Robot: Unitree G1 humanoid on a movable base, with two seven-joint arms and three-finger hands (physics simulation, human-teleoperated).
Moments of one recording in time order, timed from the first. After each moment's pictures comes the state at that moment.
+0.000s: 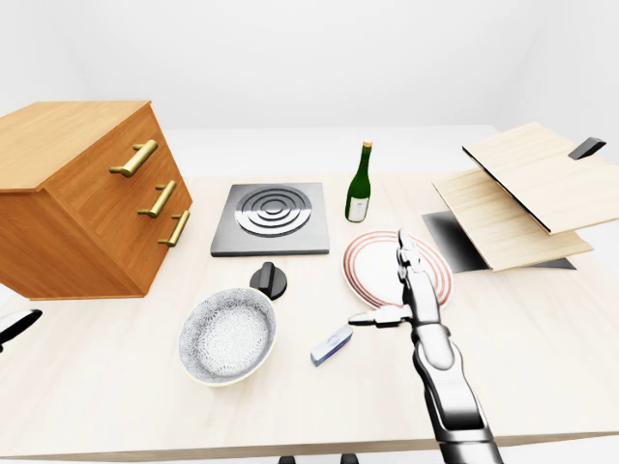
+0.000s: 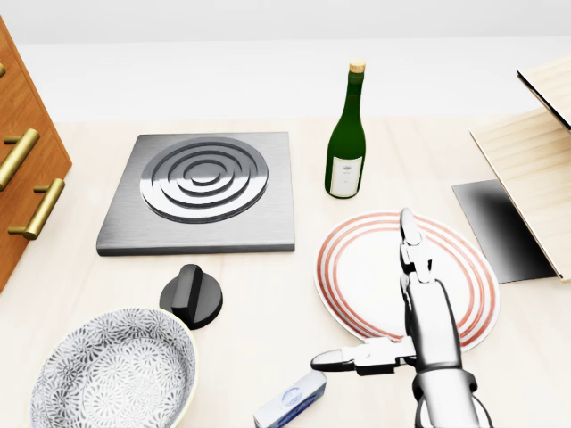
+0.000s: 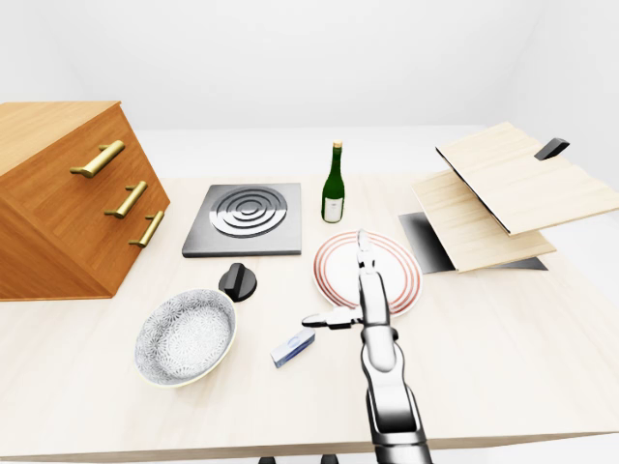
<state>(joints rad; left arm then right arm) 0.08 0.29 0.93 -0.39 -0.52 0.09 -0.01 0.00 -0.01 0.01 -0.09 -0.18 0.06 -0.02</state>
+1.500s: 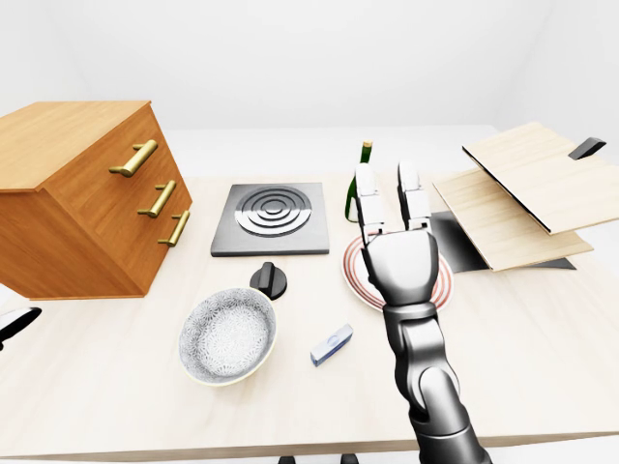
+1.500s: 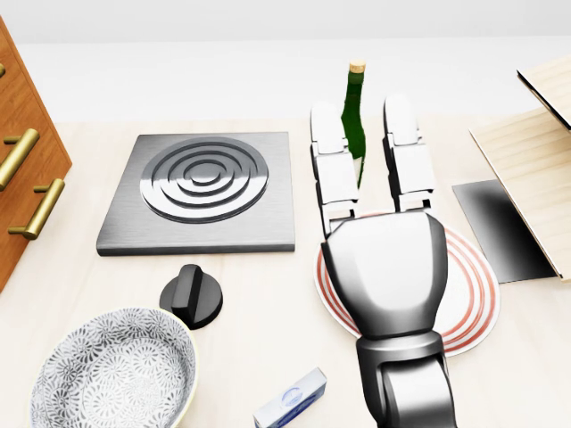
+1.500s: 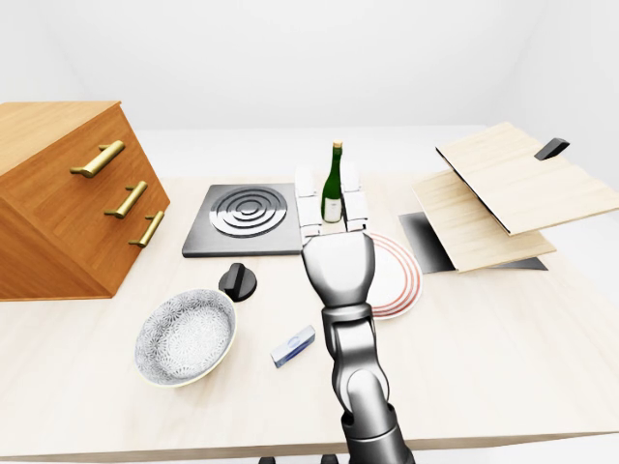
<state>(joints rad) 0.08 0.30 0.92 -0.37 -0.52 0.09 0.01 -0.12 0.06 0.21 -0.32 -1.67 0.09 -0.20</state>
